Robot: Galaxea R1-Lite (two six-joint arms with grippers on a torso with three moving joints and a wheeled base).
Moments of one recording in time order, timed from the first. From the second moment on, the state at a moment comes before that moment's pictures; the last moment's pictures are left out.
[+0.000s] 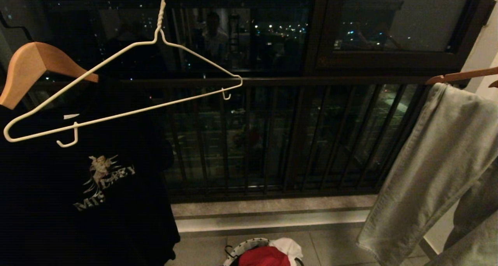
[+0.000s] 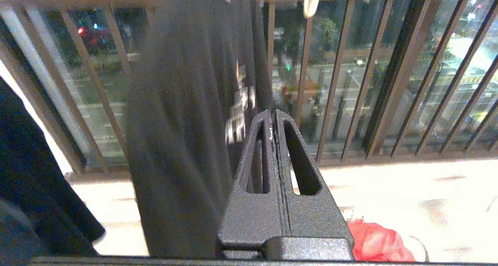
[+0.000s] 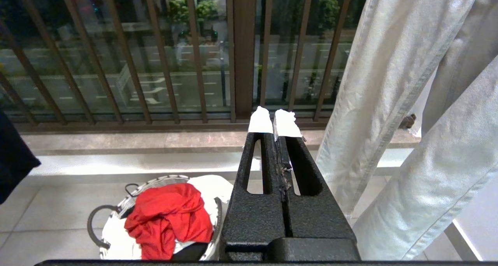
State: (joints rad) left arm -0.02 0.26 -0.50 0.13 -0.01 0.00; right arm -0.02 0.00 0.00 0.00 0.02 0.00
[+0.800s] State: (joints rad) left arm -0.14 1.00 -1.73 0.89 -0.09 0.11; right arm -0.02 0.00 0.00 0.00 0.02 0.00
